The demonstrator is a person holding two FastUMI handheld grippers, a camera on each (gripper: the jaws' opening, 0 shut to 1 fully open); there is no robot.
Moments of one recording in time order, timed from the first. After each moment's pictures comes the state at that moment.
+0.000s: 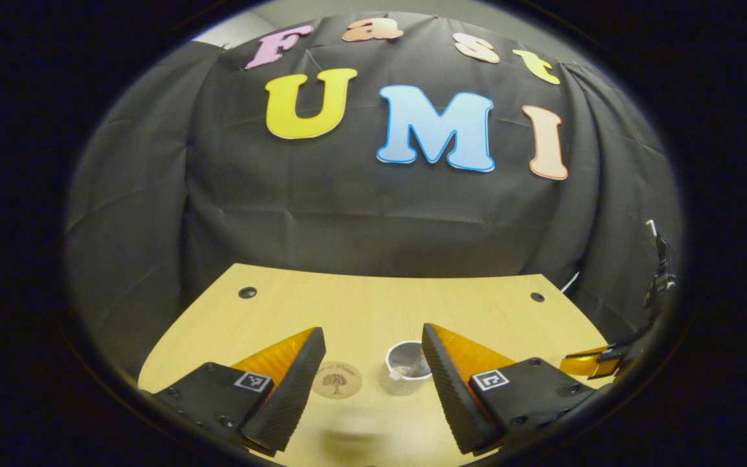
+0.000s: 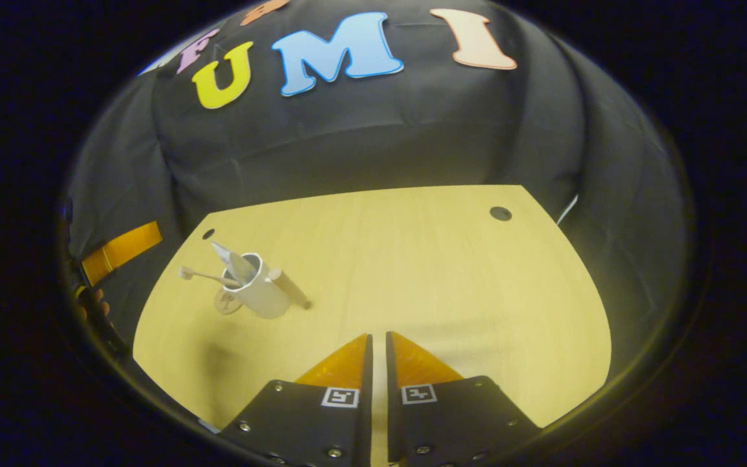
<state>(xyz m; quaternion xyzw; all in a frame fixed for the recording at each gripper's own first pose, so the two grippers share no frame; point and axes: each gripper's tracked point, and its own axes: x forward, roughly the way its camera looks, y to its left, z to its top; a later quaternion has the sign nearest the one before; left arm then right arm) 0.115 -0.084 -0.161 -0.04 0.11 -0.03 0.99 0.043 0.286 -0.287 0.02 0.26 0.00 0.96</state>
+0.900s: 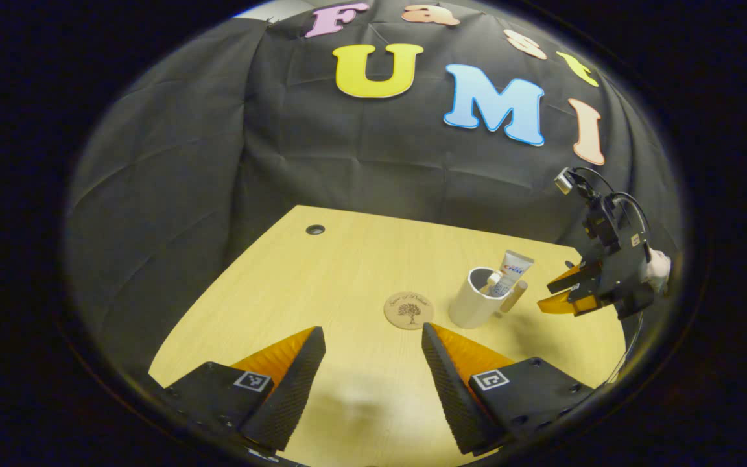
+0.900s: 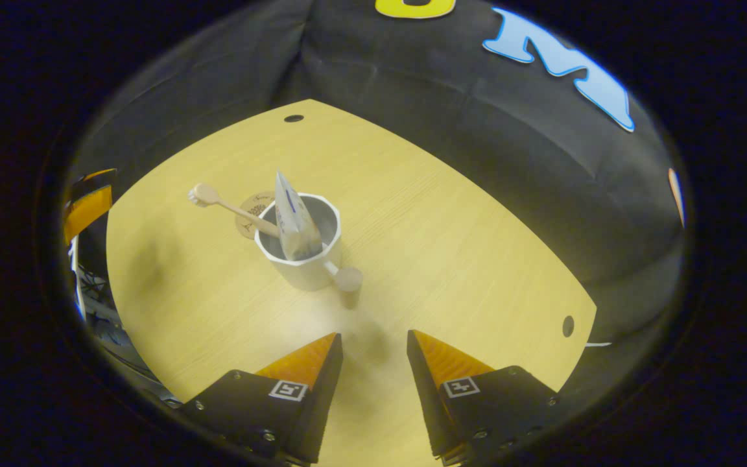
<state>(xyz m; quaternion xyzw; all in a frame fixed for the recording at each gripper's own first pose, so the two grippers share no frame) 0.011 0.034 -0.244 -0.08 0.20 0.05 0.98 0.141 0.366 -0.314 -0.29 0.37 0.17 0.86</state>
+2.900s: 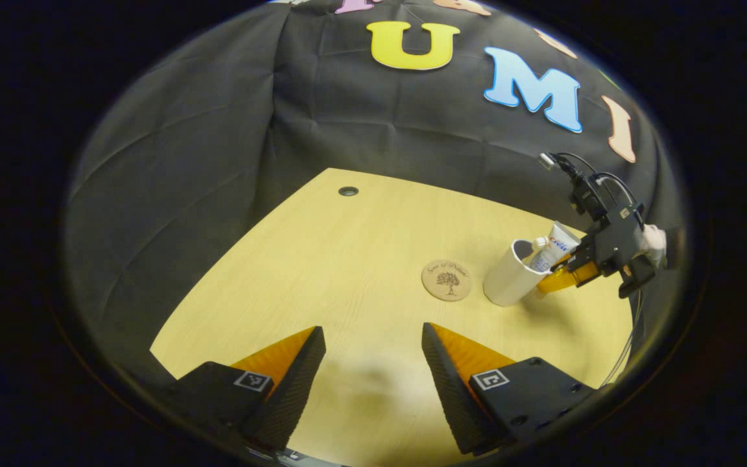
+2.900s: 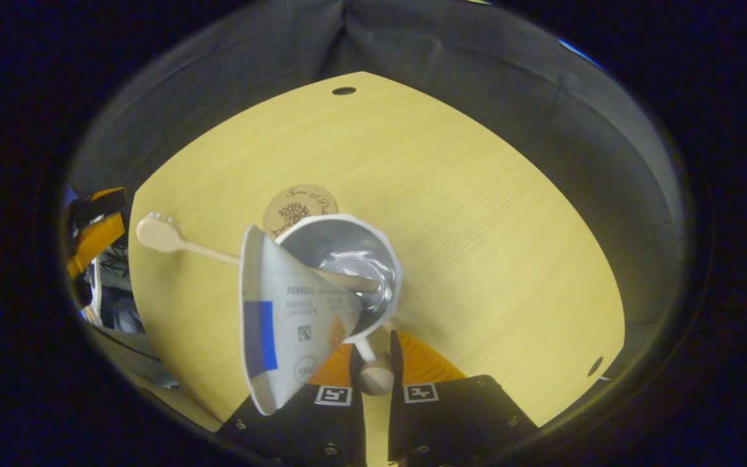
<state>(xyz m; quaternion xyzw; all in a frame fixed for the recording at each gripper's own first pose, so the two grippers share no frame) 0.003 0.062 -0.292 -0.10 0.26 0.10 0.96 0.175 0.432 -0.355 -0.27 0.44 0.27 0.81</state>
